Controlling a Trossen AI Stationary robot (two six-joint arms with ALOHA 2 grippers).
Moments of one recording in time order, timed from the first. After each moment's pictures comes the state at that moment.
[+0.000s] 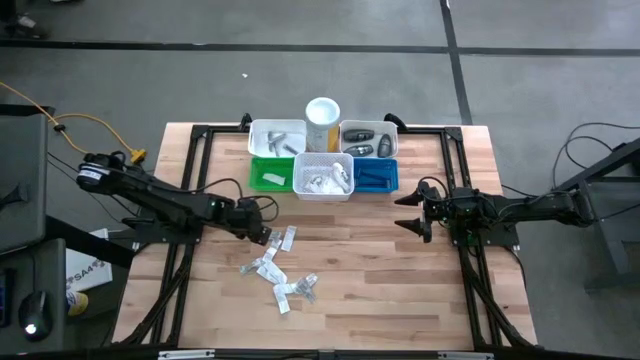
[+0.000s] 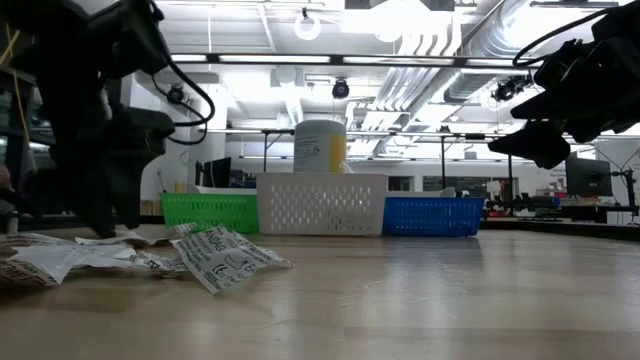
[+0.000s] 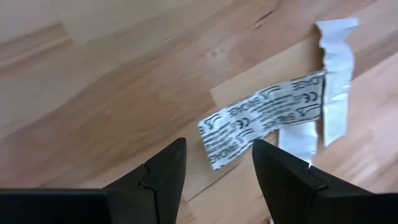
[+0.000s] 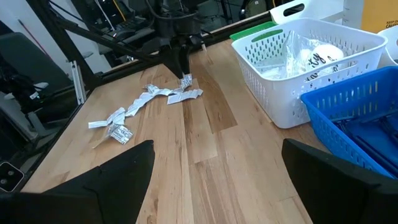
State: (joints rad) left arm -0.16 1.22 0.47 -0.33 -0.09 -1.32; right arm -0.02 0.26 0.01 0.04 0.02 0.34
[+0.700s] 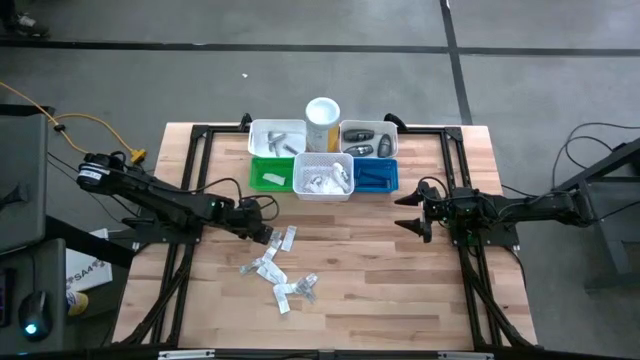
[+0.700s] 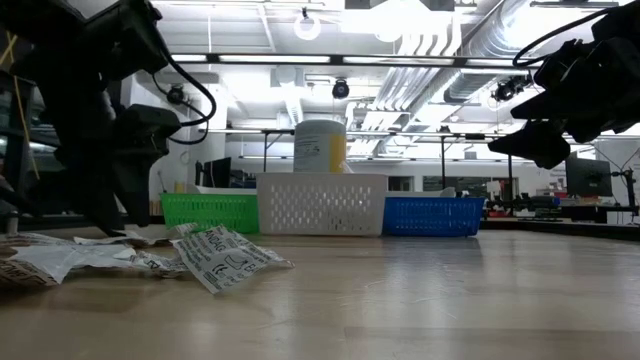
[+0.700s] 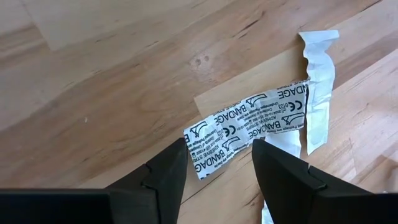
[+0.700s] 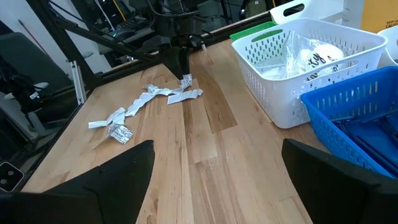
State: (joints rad) left arm -0.16 1.22 0.45 -0.26 -0.08 -1.34; right arm -0.02 0.26 0.01 0.04 0.02 0.34
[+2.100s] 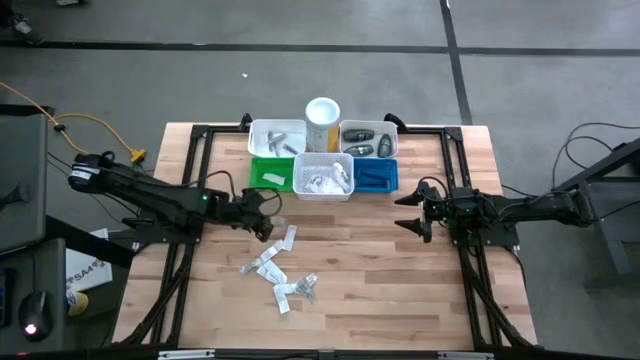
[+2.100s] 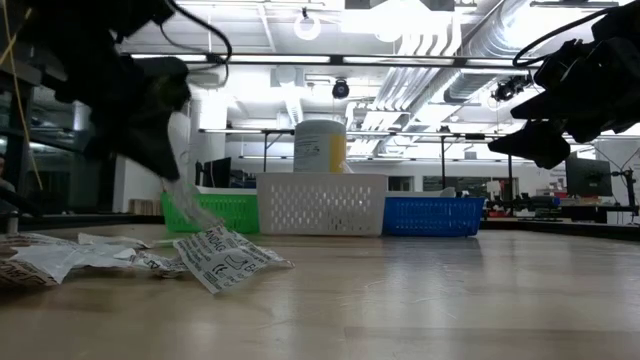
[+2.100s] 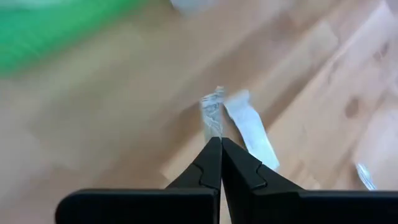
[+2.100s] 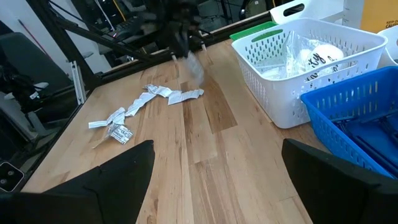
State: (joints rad) left arm -0.16 1.09 0.56 -0.36 -0.29 -1.01; right arm -0.02 0.26 0.01 0.04 0.02 0.34
